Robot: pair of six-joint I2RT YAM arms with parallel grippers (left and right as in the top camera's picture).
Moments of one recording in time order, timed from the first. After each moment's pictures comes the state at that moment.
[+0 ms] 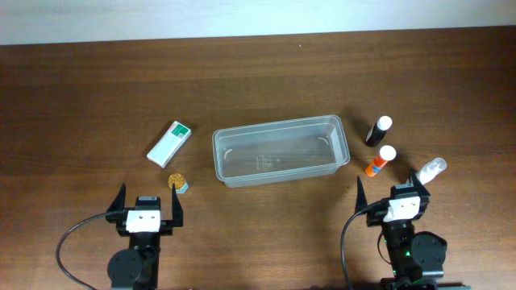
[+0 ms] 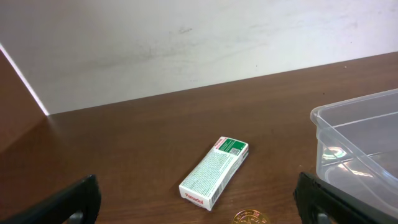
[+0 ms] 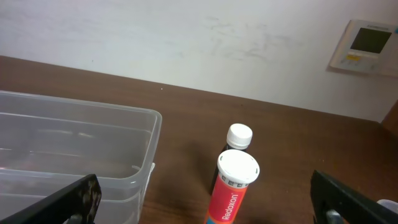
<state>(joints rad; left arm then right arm) -0.04 0.01 0.01 -0.07 -0.08 0.18 -0.02 0.02 0.01 -0.07 -0.08 -0.16</state>
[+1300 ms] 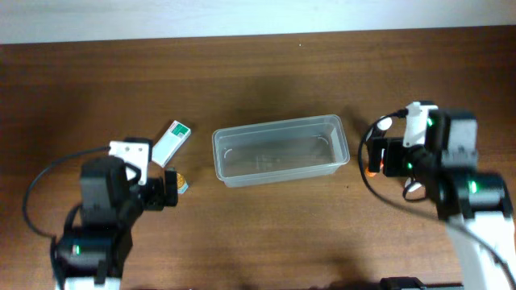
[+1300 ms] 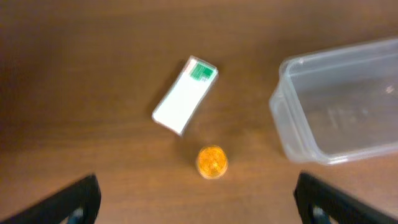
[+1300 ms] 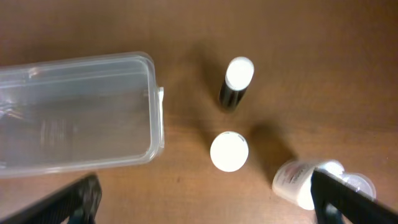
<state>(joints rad) -0.04 0.87 0.91 -0.81 0.00 0.05 -0.02 1.11 1.14 -0.94 -0.04 0.01</state>
